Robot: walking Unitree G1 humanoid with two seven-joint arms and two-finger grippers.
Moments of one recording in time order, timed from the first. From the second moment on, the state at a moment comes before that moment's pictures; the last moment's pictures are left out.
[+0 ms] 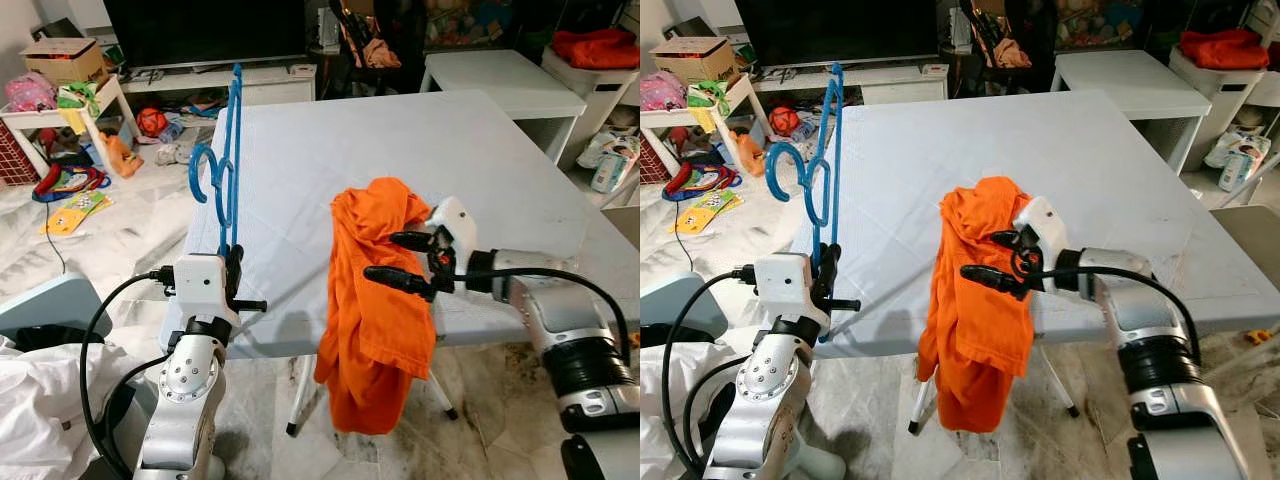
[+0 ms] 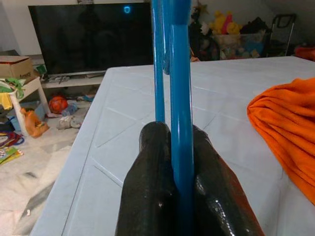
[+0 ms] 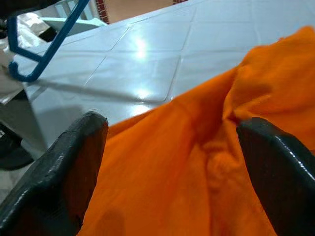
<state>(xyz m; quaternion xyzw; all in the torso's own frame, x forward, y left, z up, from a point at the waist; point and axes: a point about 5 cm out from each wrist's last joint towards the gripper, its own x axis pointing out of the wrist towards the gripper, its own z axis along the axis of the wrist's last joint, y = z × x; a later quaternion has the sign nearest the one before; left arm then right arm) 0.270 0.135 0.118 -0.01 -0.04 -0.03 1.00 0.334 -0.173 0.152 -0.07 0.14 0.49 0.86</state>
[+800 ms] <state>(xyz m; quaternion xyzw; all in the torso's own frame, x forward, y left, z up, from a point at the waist) 0.268 0.134 0.115 -0.01 -0.03 -0.04 1.00 0.321 -0.121 0.093 -0.13 0.18 0.40 0.89</state>
